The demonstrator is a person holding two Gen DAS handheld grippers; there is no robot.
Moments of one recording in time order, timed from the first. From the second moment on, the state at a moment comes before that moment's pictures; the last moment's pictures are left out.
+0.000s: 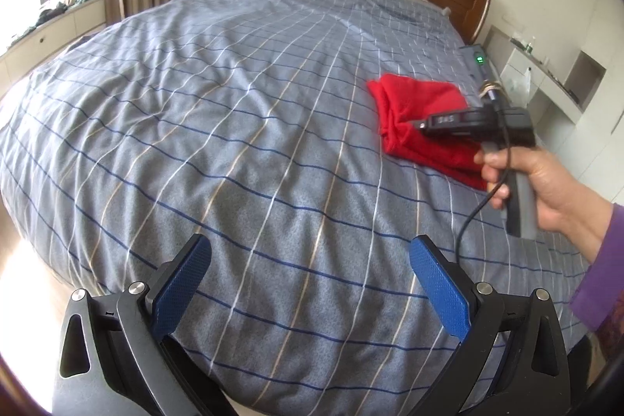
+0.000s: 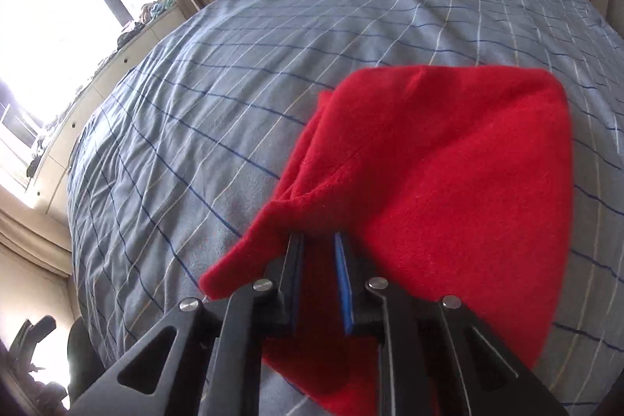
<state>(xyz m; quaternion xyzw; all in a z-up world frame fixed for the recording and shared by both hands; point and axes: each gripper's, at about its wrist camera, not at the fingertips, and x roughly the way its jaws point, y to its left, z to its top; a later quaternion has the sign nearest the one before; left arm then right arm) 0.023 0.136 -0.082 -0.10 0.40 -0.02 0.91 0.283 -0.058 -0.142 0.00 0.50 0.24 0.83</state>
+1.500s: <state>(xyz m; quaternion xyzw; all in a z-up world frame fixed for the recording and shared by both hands) 0.050 0.098 -0.070 -0.02 0.43 -0.06 0.90 0.064 -0.136 -0.133 0.08 0.43 0.14 0.89</state>
